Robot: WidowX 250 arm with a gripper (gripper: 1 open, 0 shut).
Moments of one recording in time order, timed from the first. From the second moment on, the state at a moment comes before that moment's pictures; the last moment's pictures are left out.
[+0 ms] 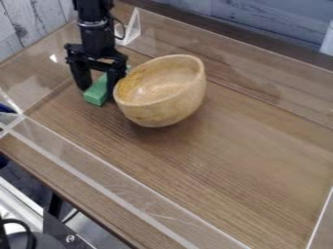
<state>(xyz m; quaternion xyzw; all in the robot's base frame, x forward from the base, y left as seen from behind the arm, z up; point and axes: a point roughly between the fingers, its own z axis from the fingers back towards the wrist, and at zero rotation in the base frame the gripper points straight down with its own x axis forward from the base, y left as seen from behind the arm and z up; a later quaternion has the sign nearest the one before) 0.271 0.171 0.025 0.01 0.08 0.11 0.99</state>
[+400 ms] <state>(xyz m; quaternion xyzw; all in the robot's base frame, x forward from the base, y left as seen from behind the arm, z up) 0.274 0.171 0.022 0.01 0.08 0.11 0.99</state>
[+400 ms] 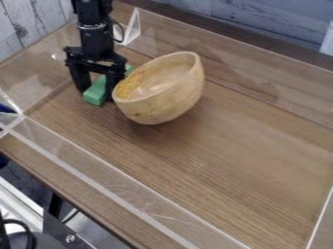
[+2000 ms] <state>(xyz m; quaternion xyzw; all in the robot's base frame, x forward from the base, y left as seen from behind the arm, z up) 0.283 0.168 0.023 0.00 0.08 0.12 0.99</state>
